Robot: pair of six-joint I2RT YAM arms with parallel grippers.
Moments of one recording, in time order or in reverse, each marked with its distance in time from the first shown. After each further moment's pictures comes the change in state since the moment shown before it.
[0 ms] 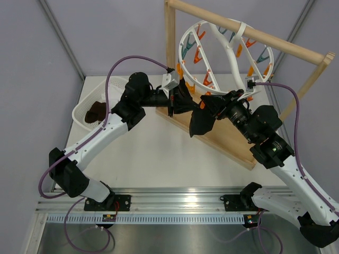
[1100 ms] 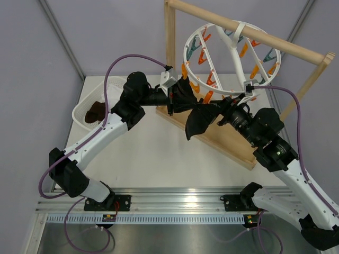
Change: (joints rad) left arm 0.008 0.000 0.000 0.057 -0.003 -0.044; right arm 0.002 -0.033 -0.001 -0.090 -0.049 0.005
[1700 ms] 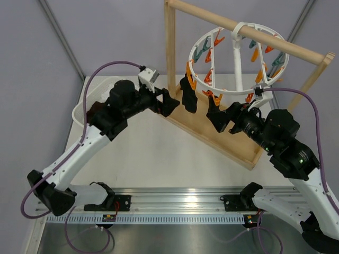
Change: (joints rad) left arm 0.020 -0.187 -0.068 -0.391 -0.637 -0.015; right arm 0.000 -0.046 0.161 -0.383 0.029 -0.024
